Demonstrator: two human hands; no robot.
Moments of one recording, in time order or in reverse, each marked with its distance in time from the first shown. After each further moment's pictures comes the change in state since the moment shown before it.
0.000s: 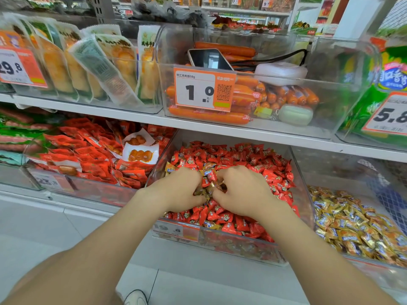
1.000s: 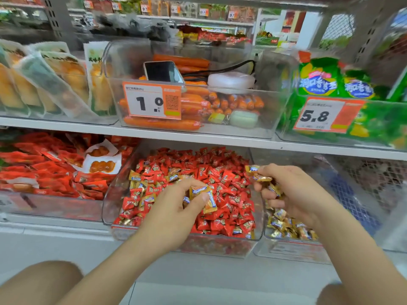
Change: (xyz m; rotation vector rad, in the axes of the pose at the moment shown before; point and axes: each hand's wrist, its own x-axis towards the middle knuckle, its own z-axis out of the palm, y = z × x) left_hand -0.058 0.120 -0.002 -0.803 0.361 0.021; right_hand -0.100 0.101 -0.088 1.371 0.029 0.679
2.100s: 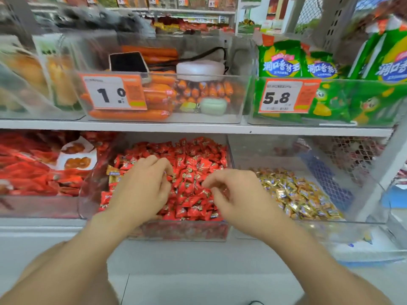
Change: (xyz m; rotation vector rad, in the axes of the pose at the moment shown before) left_hand 0.033 -0.030 -0.007 0.744 0.109 0.231; right_hand -0.034 0.036 0.031 -0.858 0.023 -0.641
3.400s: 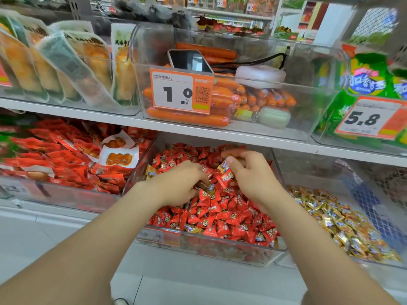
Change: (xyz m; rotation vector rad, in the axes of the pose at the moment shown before) left_hand 0.053 -0.076 0.023 -0.033 -0.488 0.202; right_hand 0.116 -0.007 0.064 0.402 0.092 0.295
